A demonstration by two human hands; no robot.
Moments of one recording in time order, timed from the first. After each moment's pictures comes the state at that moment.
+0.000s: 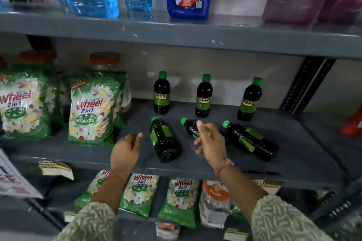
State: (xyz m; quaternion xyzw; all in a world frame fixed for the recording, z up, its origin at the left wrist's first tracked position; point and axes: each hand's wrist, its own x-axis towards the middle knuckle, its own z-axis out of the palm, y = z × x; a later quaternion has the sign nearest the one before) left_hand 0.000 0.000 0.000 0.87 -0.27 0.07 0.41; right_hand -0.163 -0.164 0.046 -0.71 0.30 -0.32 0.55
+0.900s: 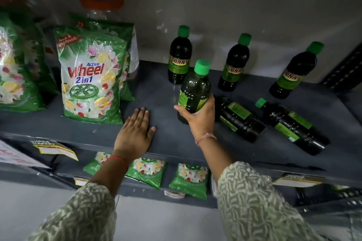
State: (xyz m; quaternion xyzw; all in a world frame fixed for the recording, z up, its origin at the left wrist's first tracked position) left_hand 0.064 -0.002 -0.065 0.91 -0.40 -0.03 0.11; right_hand -0.029 -0.160 -0.020 -0.74 0.34 -0.37 0.44
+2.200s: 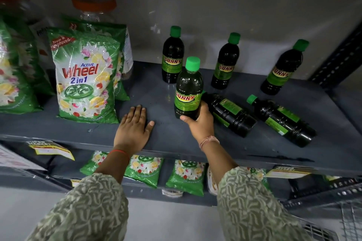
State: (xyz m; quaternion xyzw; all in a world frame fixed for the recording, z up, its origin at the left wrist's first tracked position) left_hand 0.059 -0.013 -0.051 0.92 -0.37 -0.07 0.11; right_hand -0.054 -0.170 -0.038 -0.74 0.36 -0.25 0.51
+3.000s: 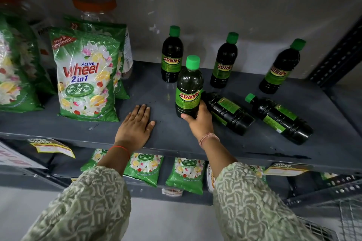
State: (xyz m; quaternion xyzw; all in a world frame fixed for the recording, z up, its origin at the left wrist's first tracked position) left_hand 0.060 -0.014 -0.053 0.91 -0.41 -0.07 0.10; right_hand -0.057 -0.173 -0.035 -0.77 0.36 -0.23 0.48
